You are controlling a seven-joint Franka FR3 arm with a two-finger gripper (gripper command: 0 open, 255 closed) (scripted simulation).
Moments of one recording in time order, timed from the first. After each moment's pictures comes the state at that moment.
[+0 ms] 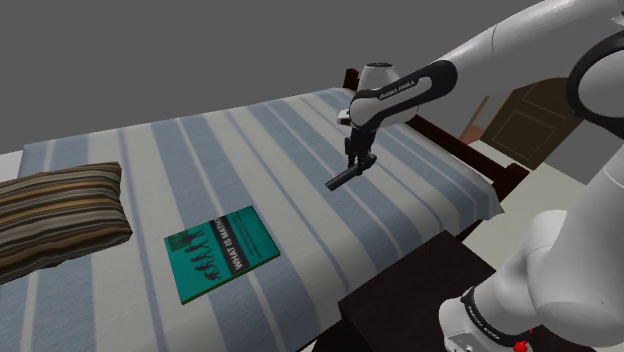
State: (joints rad) arm 0.36 0.15 -0.43 -2.22 0.08 2.27 -1.56
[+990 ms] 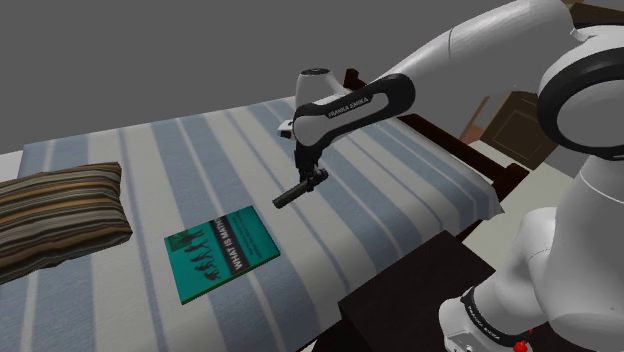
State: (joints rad) arm 0.54 0.28 -0.29 -2.04 0.13 2.23 -1.26
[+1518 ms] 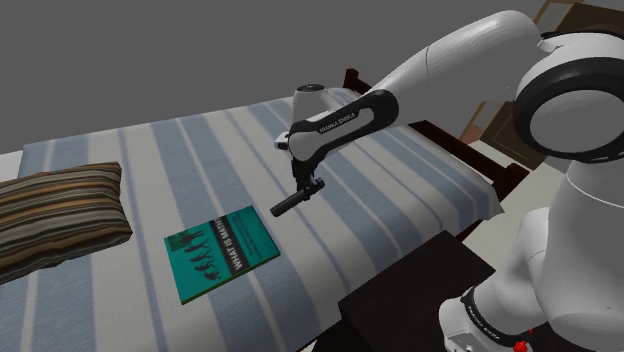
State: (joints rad) arm 0.54 0.35 -0.27 -2.05 0.16 2.30 -1.26
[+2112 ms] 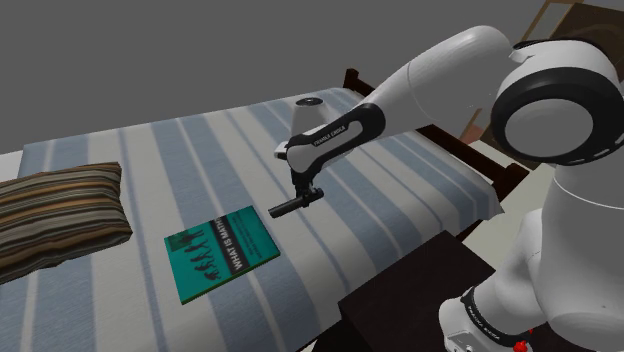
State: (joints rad) arm 0.53 0.42 -0.26 -2.06 0.19 2.37 -1.28
